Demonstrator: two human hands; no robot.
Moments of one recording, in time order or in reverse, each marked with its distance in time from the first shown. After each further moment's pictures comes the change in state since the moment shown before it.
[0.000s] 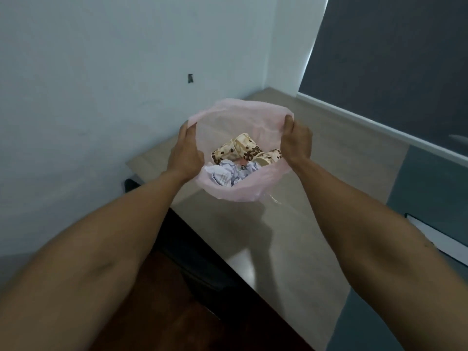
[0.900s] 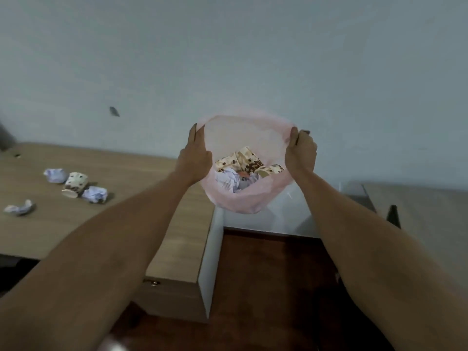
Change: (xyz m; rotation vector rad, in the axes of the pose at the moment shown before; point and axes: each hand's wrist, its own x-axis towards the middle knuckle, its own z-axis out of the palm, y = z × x) left_hand -0.413 -0.318 -0.474 0.296 0.533 -0.671; right_hand -0.503 -0.424 0.259 0.342 -0.662 -0.557
